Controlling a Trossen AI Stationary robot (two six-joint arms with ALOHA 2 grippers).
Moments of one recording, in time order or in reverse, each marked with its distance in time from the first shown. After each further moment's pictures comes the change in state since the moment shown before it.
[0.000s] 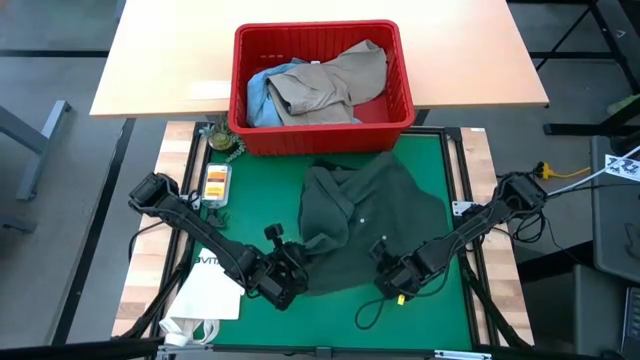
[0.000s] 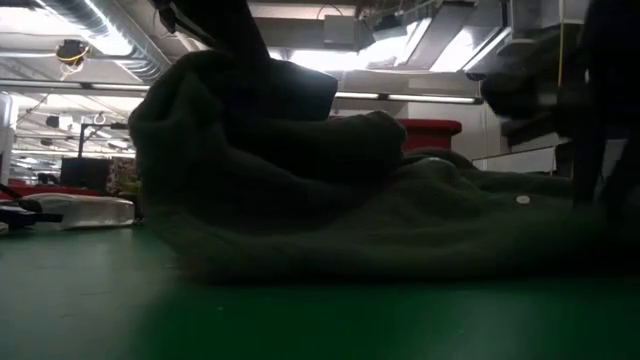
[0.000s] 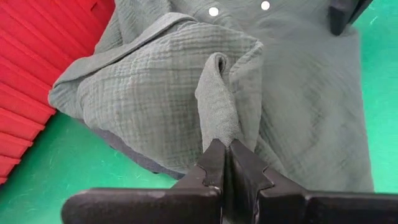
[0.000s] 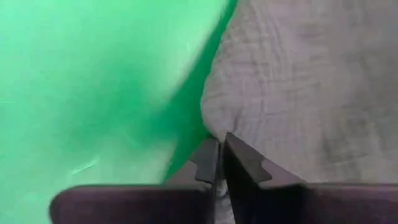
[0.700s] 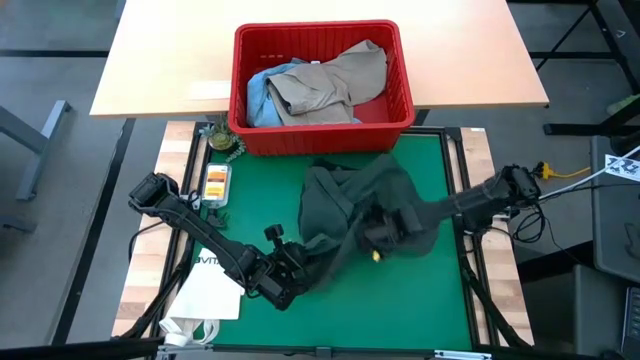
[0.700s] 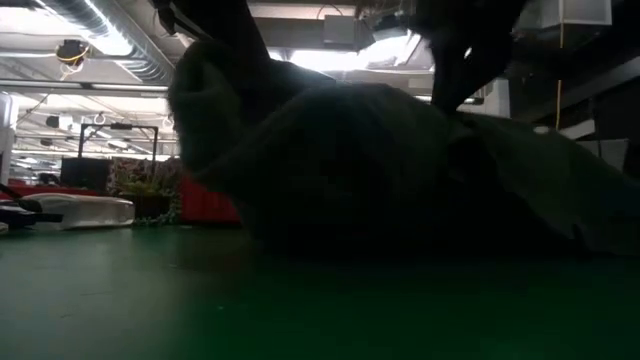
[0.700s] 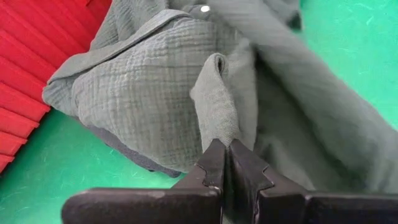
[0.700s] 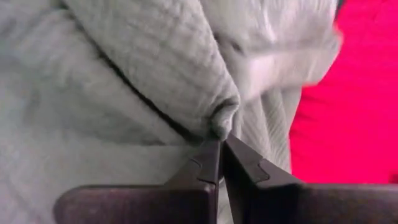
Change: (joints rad) left arm 0.000 0.000 0.000 0.004 0.014 -0.009; right arm -0.306 -0.003 0.356 -0.444 0.334 -0.154
